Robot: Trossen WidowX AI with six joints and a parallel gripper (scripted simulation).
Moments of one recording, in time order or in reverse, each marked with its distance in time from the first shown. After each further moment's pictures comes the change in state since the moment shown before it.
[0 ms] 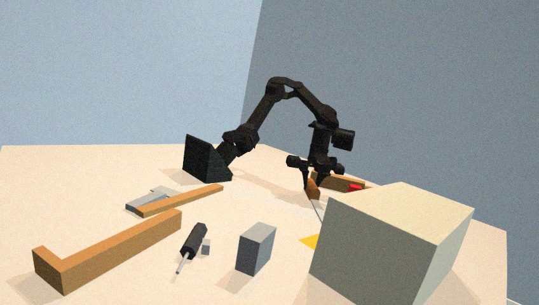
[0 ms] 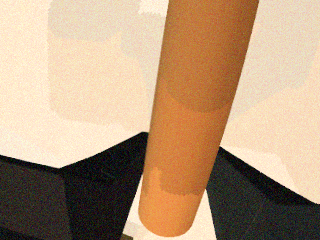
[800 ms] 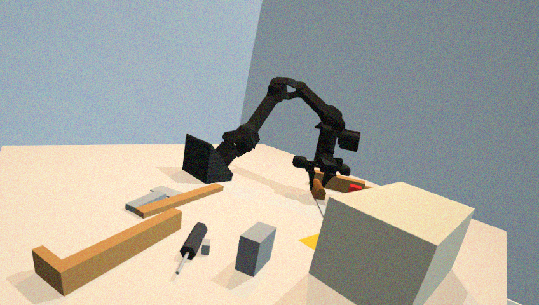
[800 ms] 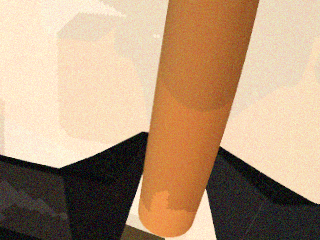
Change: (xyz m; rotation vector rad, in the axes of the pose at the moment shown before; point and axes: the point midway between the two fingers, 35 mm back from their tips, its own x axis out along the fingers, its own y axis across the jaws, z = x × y) arm 0.000 0.022 -0.006 0.041 -0.001 -0.002
